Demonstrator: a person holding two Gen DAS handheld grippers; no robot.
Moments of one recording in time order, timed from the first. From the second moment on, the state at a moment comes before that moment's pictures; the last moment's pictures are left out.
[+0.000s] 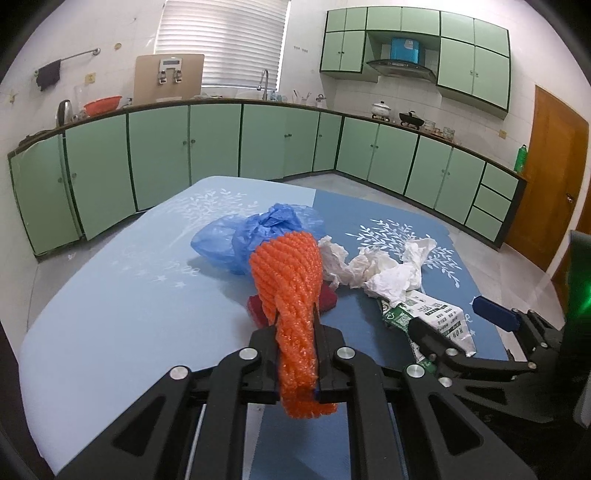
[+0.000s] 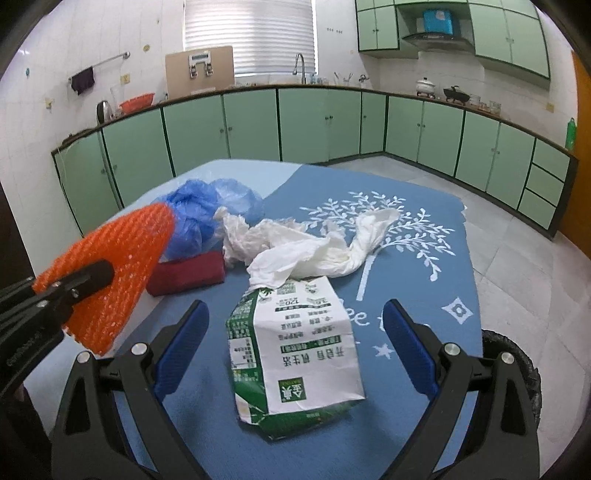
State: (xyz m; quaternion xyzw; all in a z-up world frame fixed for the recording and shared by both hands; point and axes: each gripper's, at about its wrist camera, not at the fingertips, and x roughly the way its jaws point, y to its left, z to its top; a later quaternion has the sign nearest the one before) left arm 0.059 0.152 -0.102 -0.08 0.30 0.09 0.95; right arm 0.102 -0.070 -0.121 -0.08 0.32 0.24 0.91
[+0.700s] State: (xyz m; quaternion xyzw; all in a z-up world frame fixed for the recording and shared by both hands) left arm 0.060 0.145 -0.097 -0.07 0.30 0.08 0.95; right arm 0.101 -0.076 -0.113 -0.06 0.33 0.26 0.90
